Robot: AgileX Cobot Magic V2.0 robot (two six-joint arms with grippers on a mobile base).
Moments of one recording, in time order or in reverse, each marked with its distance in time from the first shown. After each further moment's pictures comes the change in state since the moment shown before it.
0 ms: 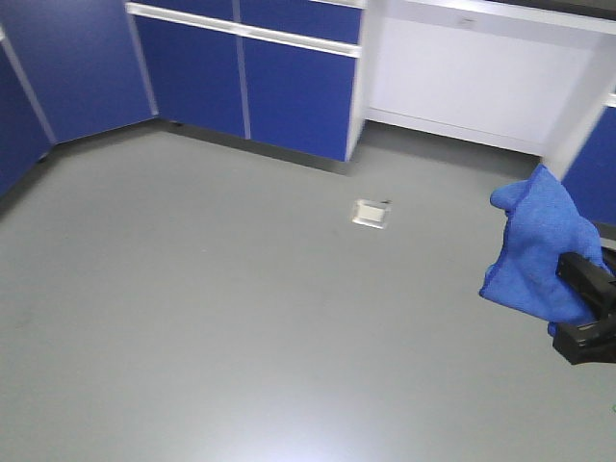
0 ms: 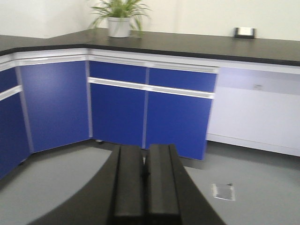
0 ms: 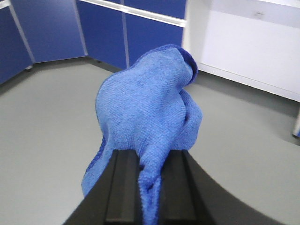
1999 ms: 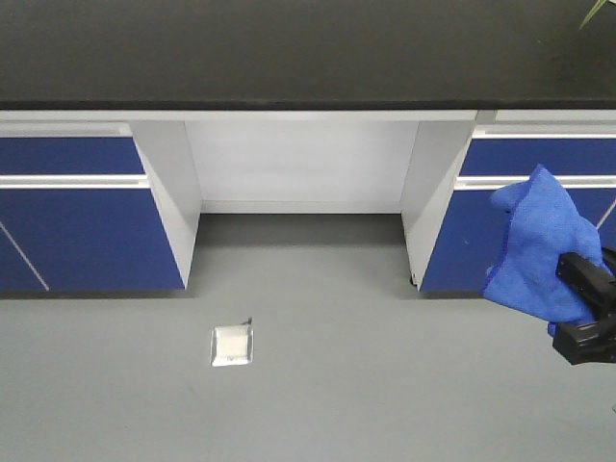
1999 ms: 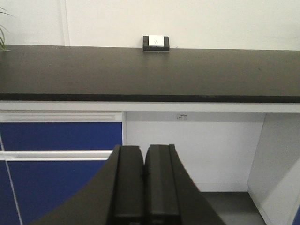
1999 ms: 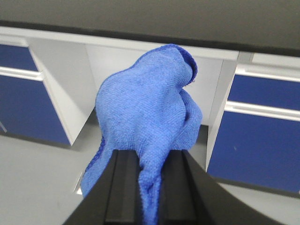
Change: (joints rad) left arm 0.000 0.000 0.000 0.000 0.000 0.000; right arm 0.000 0.000 0.000 0.000 0.000 0.000
